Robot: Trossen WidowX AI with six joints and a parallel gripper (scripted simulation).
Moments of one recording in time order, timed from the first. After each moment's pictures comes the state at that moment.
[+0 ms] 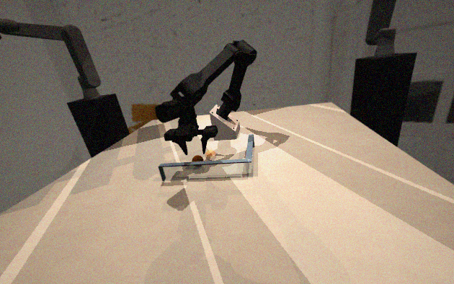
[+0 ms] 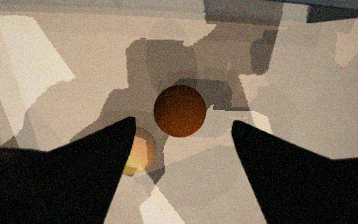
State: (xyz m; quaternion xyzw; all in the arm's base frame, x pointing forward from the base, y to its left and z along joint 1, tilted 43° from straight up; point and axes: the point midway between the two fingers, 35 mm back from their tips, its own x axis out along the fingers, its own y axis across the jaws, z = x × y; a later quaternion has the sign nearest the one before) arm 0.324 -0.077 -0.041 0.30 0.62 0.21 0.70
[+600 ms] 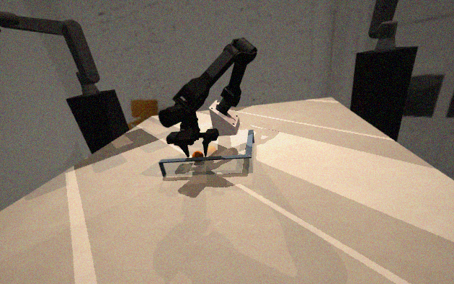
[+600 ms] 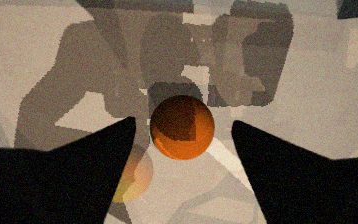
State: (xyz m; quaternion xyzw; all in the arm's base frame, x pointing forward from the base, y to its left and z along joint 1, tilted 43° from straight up) arm 0.327 -0.058 -0.061 0.30 0.62 0.21 0.70
